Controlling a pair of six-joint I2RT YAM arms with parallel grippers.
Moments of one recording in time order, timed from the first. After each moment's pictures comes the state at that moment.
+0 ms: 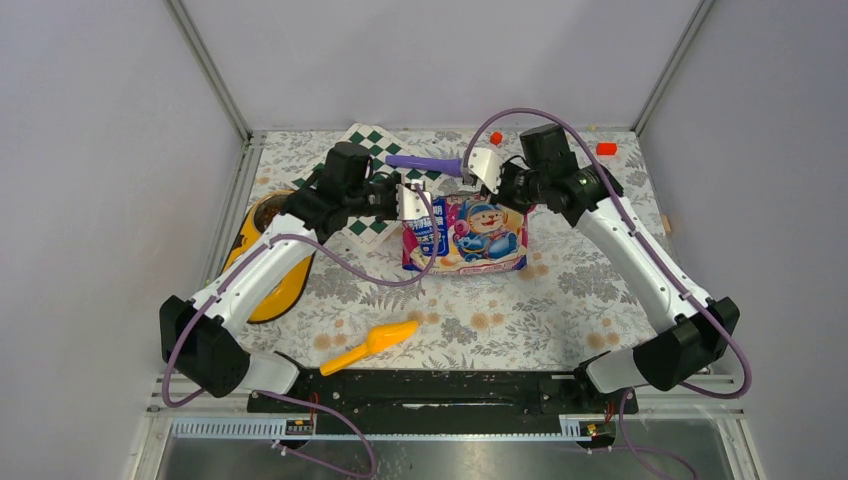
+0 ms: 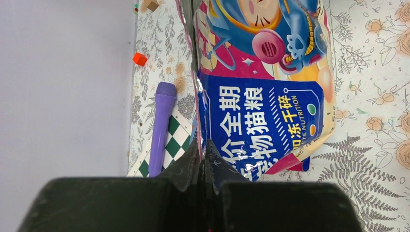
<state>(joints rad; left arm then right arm) -0.51 1.38 1.28 -0.46 0.58 1.03 0.48 1.44 1.51 -0.83 -0.27 -0.85</state>
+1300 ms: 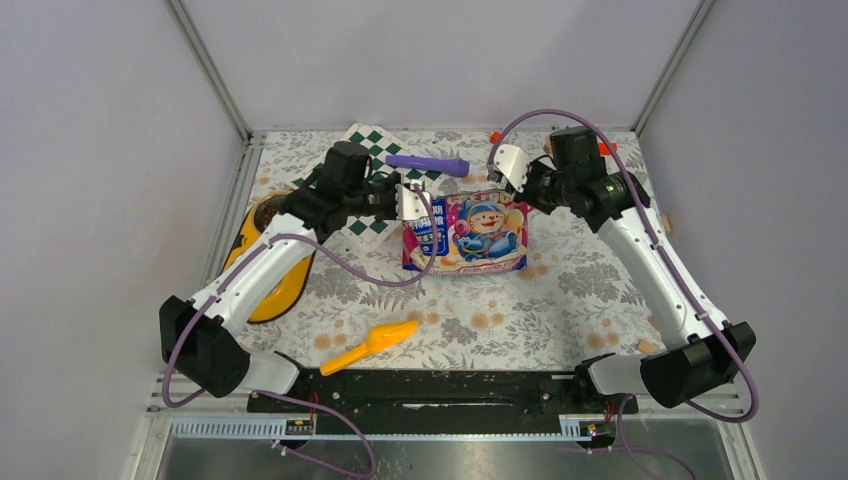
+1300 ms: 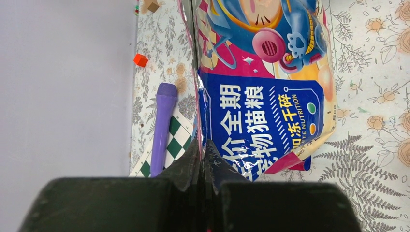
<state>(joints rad) -0.50 1.38 1.29 -0.46 0.58 1.04 0.36 1.34 1.45 -0.86 -0.24 -0.88</state>
